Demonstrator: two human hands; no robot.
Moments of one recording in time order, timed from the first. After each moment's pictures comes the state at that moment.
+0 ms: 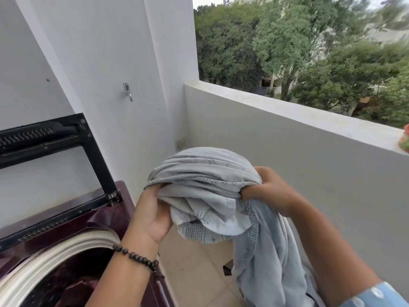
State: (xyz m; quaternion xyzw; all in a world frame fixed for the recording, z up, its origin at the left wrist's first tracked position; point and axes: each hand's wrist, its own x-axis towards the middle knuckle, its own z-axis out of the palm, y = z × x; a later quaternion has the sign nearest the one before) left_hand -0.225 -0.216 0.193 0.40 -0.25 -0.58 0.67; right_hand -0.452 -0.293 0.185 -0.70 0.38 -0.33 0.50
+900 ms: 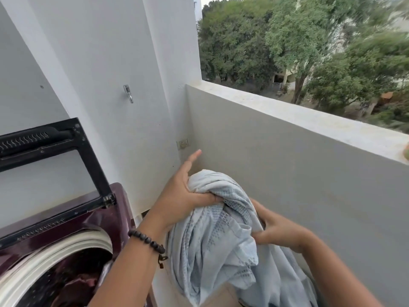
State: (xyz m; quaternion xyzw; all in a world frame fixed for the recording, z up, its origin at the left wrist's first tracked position) left_hand -0.284 -0.258 0.207 0.53 -0.57 -0.44 0.46; right_hand -0.519 -0.305 0.129 -0.72 0.31 -0.19 0.59
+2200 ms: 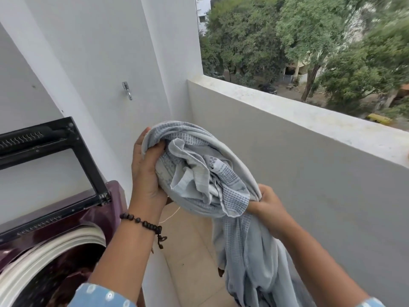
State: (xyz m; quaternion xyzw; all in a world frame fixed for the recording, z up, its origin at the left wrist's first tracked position) left_hand -0.288 -0.309 0.214 0.34 -0.34 -0.41 0.78; right_hand -0.518 -0.339 0.135 -0.59 0.32 -0.41 0.61
